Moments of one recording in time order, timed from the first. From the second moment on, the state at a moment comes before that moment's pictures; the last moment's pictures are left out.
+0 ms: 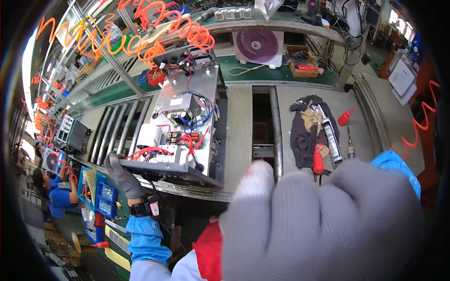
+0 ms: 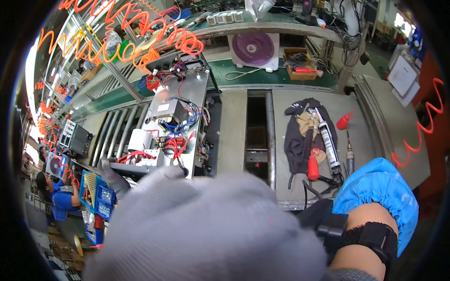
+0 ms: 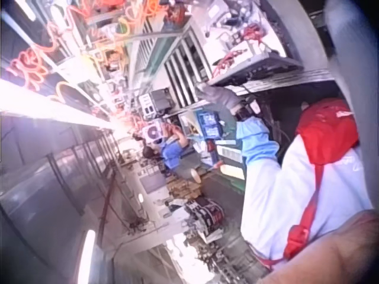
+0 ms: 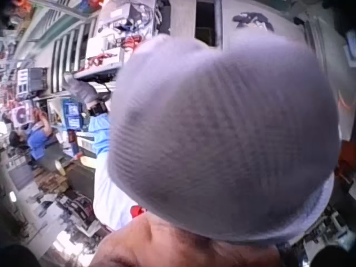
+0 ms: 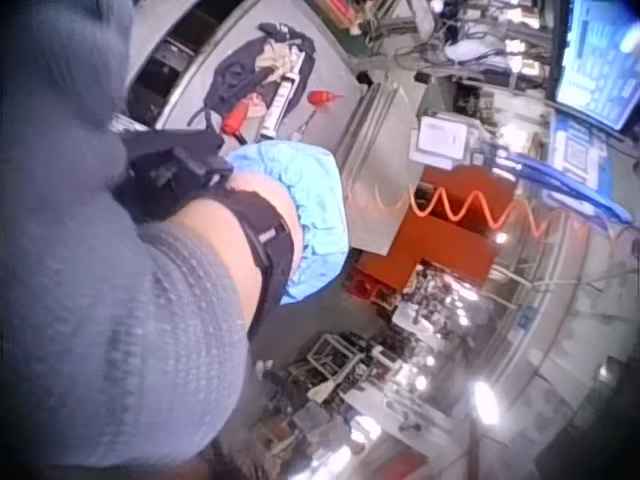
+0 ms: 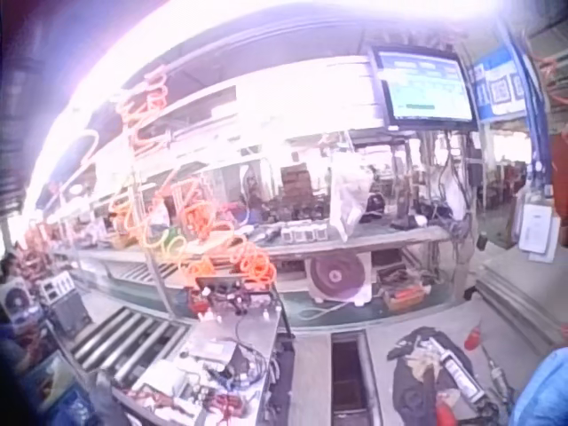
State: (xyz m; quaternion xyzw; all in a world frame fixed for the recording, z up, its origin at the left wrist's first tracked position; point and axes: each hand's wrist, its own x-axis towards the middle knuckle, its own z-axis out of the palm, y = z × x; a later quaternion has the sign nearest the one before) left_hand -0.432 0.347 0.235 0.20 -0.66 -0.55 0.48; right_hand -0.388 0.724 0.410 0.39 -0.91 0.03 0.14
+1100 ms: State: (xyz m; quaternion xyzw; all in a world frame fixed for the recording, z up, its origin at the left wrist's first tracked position) left_hand -0.302 0.426 0.225 -0.07 -0.76 -0.58 0.28; right_hand -0.401 0.653 0.207 -0.09 -0.68 0.69 0.23
